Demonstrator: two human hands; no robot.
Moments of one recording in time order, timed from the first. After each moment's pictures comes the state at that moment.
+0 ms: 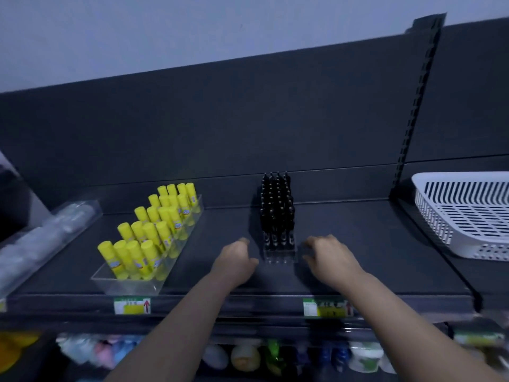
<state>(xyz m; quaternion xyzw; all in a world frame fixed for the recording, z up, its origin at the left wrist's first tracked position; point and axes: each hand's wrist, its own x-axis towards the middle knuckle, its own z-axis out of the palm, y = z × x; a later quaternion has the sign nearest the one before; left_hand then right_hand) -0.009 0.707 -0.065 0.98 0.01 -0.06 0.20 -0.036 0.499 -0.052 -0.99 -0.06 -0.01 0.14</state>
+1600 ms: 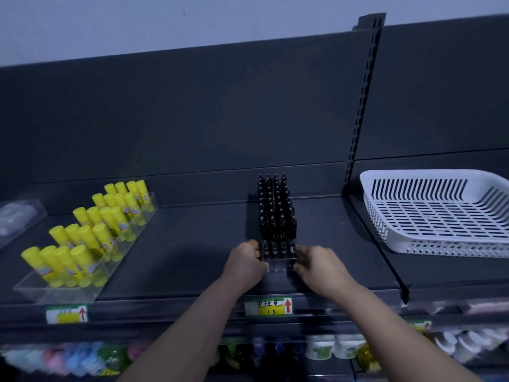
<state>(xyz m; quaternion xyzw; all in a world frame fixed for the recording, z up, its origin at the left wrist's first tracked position) -0.007 0.579 -0.093 0.91 -0.01 -0.09 0.40 -0.057 0.406 -0.058 -0.96 0.00 0.03 0.27</state>
